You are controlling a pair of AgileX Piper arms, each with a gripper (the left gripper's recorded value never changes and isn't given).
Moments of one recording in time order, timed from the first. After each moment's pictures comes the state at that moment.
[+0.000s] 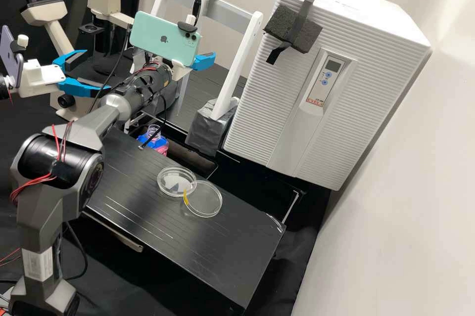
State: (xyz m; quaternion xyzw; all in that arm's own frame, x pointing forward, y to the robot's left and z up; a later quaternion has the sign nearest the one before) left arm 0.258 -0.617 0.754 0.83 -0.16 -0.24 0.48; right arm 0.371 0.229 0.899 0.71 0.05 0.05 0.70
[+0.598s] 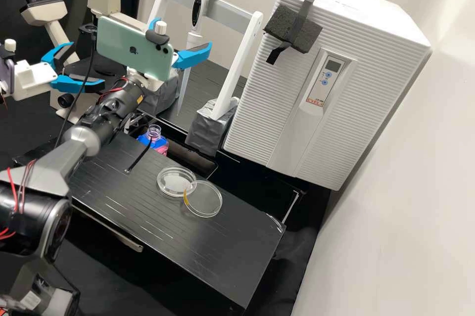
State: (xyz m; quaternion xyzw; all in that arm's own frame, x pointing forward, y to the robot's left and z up) left arm 0.239 -0.607 0.750 0.83 -0.21 -0.17 0.48; right arm 0.264 0.221 0.905 0.71 0.03 0.21 0.67
